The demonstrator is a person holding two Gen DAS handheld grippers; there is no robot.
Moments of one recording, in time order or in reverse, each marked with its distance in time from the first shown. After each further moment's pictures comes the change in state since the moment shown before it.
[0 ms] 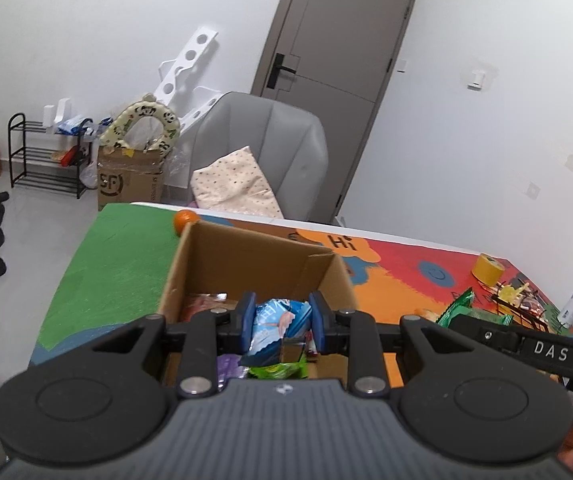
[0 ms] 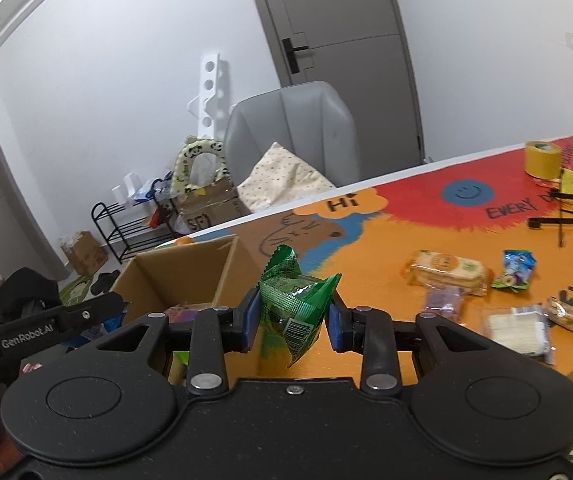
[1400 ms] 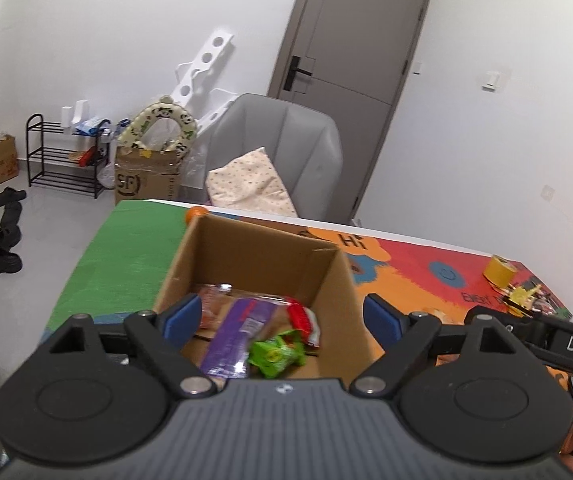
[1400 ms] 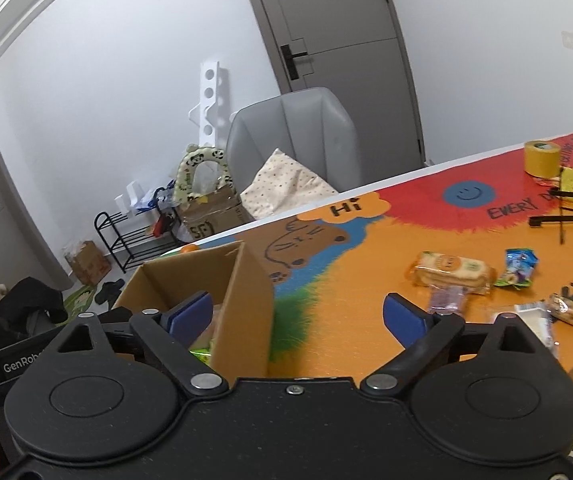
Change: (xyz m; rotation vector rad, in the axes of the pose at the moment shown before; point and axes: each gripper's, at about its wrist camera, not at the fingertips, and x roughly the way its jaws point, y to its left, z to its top) left arm -0.010 -0.019 -0.008 0.002 -0.011 0.052; right arm -0.015 -0.009 -0.002 0.041 -0.024 -0.004
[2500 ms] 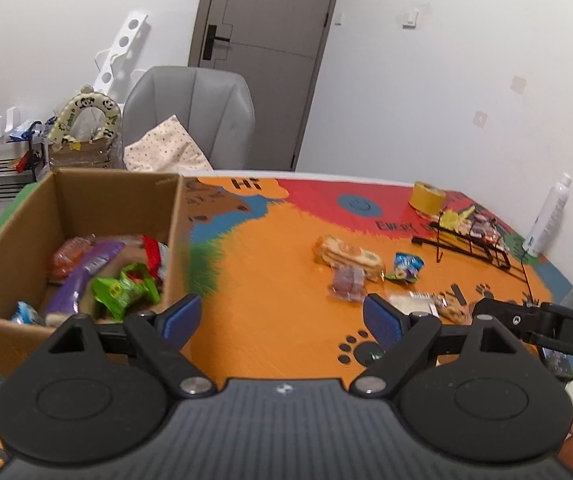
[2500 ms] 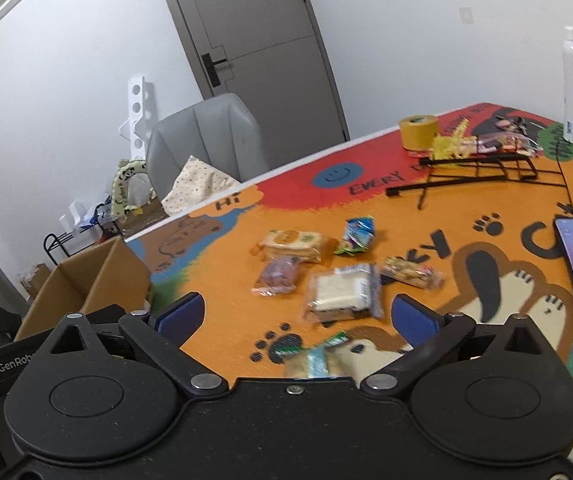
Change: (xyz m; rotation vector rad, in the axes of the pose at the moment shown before) left arm 0.010 -0.115 -0.060 0.153 0.104 -0.126; right arm -0.058 -0.123 -0.031 0.111 0.007 -0.158
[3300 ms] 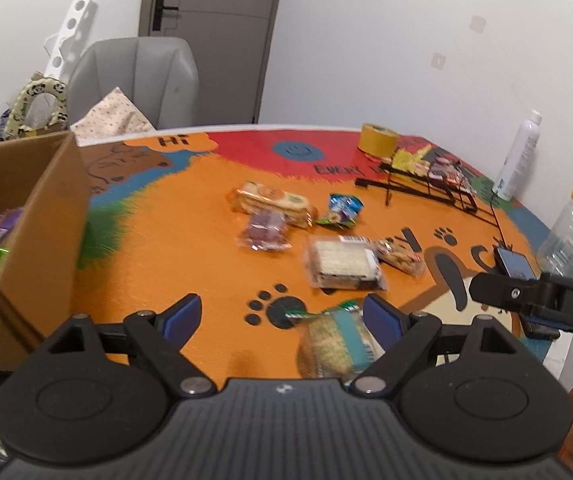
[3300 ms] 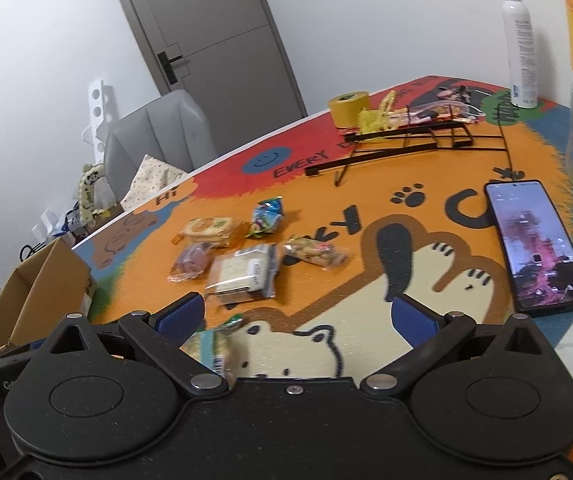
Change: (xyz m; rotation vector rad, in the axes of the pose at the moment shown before) left arm 0.041 -0.076 -0.028 0.093 0.111 -0.074; right arm -0.005 -0.078 -0.007 0.077 0.023 -0.066
